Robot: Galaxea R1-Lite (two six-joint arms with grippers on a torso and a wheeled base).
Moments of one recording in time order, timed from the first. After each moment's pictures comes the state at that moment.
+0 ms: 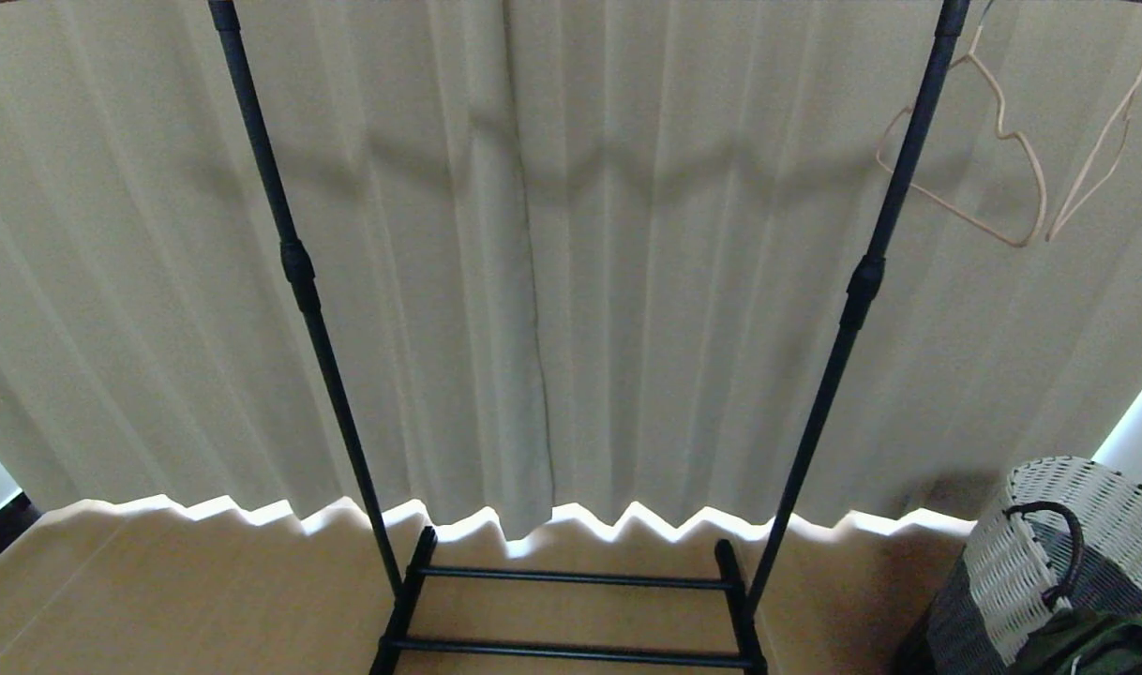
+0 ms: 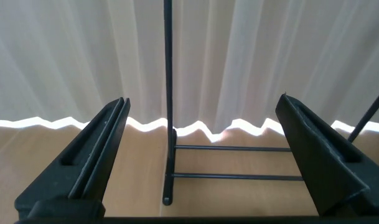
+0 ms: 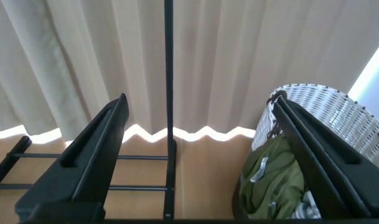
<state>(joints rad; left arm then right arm) 0.00 0.00 0.00 0.01 -0.01 0.01 -0.01 0.00 0.00 0.00 -0.07 0.01</state>
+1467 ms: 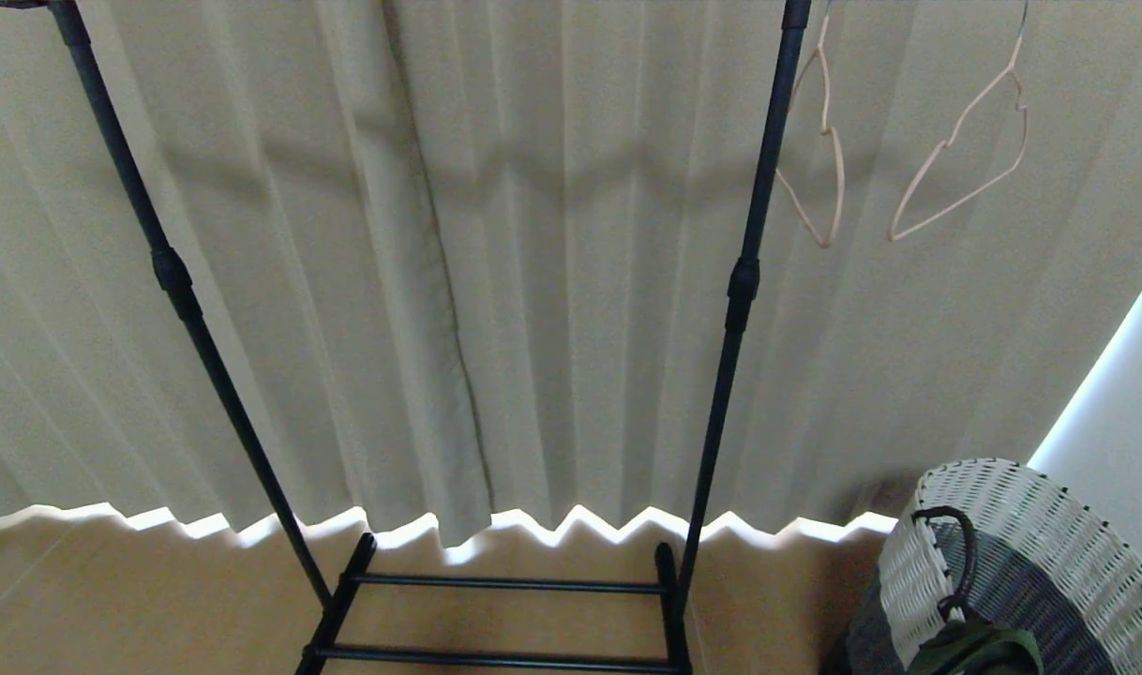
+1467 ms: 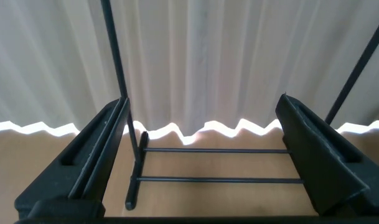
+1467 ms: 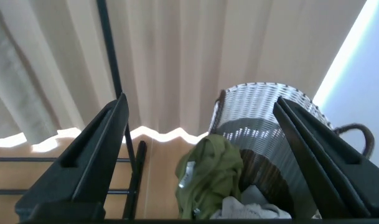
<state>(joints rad) 0.00 0.00 0.00 0.01 -0.01 0.02 -0.01 0.00 0.00 0.00 -0.07 0.01</state>
